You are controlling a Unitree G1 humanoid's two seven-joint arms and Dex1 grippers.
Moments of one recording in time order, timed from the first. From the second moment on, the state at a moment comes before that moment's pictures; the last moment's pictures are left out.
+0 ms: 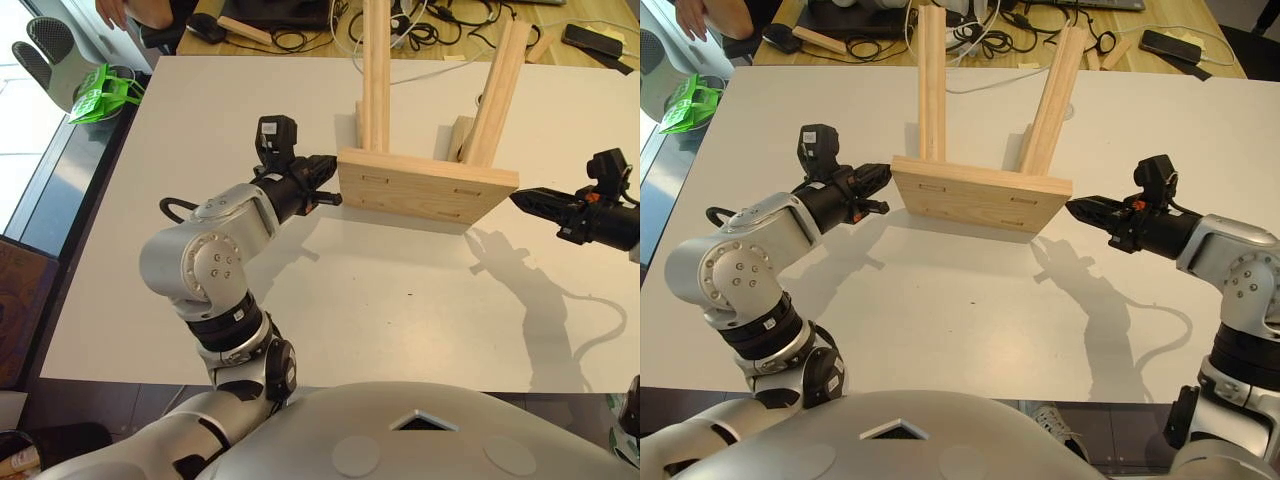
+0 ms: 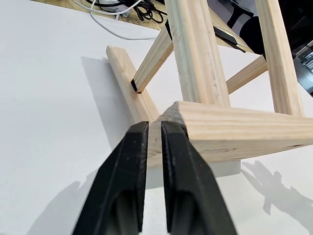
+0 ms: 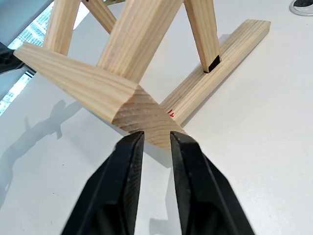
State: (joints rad) left arm -0.34 -0.01 0.22 -0.61 -0.35 1.50 -0.22; right arm -0.12 -0.72 -0.36 -0.27 0.69 1.23 0.77
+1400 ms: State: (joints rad) left arm -0.22 0.38 -0.14 -0.58 -0.25 1.26 -0.24; right arm -0.11 -0.82 -0.08 0.02 0.32 0.93 0.62
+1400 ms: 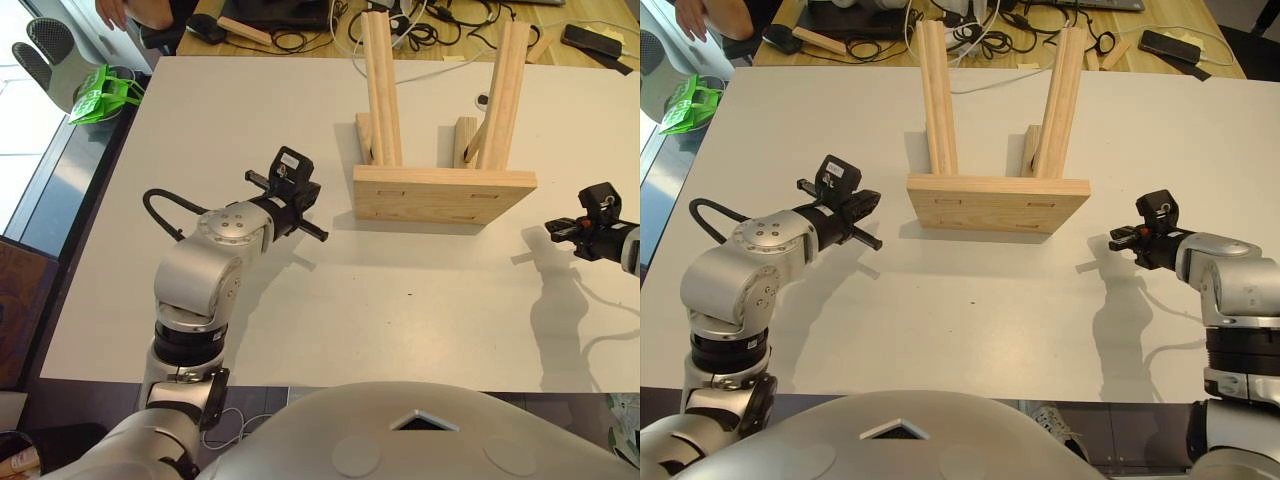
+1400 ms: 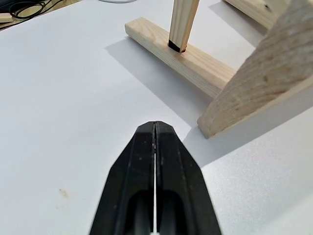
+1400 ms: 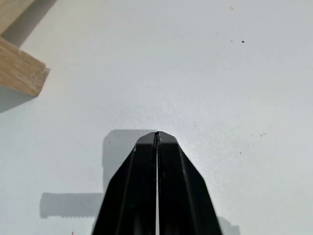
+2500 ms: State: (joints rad) left arm -0.23 0.17 -0.26 -0.32 -0.17 1.17 -0.14; right arm -0.28 -0.75 -0.01 0.17 0.27 0.99 0.62
